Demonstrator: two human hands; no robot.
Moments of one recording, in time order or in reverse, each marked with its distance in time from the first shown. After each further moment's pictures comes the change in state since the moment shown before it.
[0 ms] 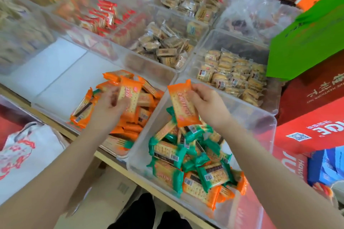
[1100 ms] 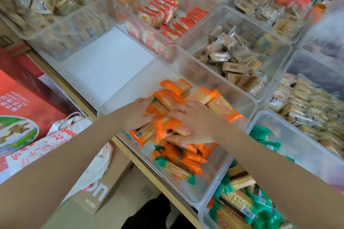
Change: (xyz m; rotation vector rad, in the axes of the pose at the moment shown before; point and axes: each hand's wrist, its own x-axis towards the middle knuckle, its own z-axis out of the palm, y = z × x) left_hand 0.118 -0.084 -0.117 0.805 -0.592 -0.027; right_hand 0.118 -0.061 0.161 -0.927 -0.695 -0.603
